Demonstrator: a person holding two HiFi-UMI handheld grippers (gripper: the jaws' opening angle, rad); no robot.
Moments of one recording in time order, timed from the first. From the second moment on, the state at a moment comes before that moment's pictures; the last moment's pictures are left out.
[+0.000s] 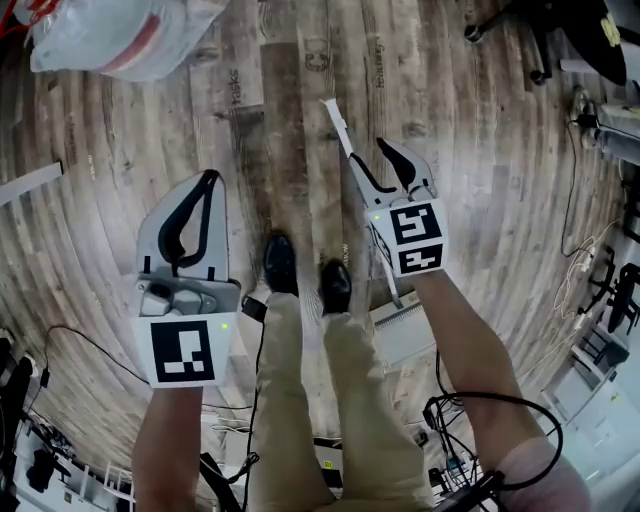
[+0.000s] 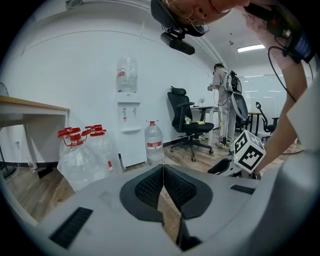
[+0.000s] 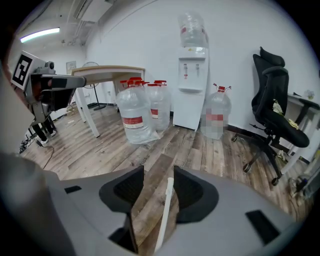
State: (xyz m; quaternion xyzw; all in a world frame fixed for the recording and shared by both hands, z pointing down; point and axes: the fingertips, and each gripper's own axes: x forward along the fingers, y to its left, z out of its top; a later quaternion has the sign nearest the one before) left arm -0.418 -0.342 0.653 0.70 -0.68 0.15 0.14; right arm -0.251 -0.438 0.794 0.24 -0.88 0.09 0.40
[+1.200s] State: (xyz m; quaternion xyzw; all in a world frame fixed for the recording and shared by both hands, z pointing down) left arm -0.426 -0.373 0.766 0.73 -0.65 0.17 0.14; right arm -0.247 -0.456 0.962 0.22 -0.84 0.10 0.48
